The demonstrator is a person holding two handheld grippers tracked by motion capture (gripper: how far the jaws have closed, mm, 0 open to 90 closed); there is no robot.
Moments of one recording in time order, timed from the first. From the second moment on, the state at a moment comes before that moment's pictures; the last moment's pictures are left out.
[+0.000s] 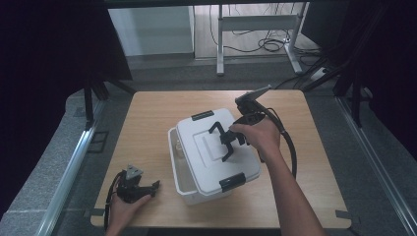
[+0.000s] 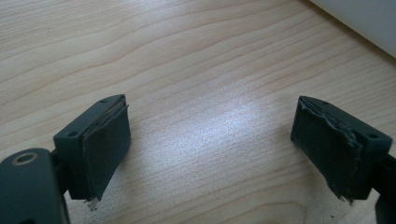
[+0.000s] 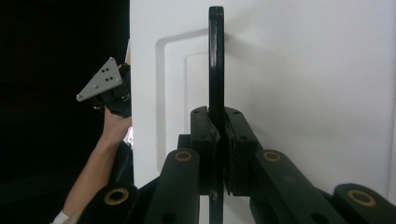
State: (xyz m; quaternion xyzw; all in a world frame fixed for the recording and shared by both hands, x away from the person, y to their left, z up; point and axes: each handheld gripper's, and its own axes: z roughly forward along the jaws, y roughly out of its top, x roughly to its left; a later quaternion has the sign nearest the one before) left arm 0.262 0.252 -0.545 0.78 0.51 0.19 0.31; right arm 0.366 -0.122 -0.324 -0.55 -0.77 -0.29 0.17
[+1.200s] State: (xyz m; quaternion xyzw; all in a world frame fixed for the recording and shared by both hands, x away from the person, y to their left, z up) left arm 0.262 0.251 -0.545 0.78 0.51 0.19 0.31; right arm 0.370 -0.079 -0.340 -0.58 -0.74 -0.28 0.20
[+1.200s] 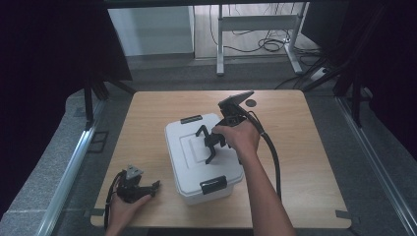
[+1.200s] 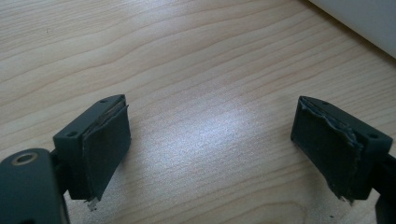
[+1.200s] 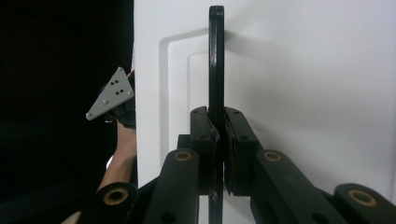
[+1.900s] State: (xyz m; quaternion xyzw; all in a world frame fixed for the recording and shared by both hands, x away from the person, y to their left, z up) left arm 0.263 0.251 -0.545 0.78 0.51 0.19 0.31; right arm 0.379 -0.084 -0.367 -0.60 -0.71 -0.29 0.21
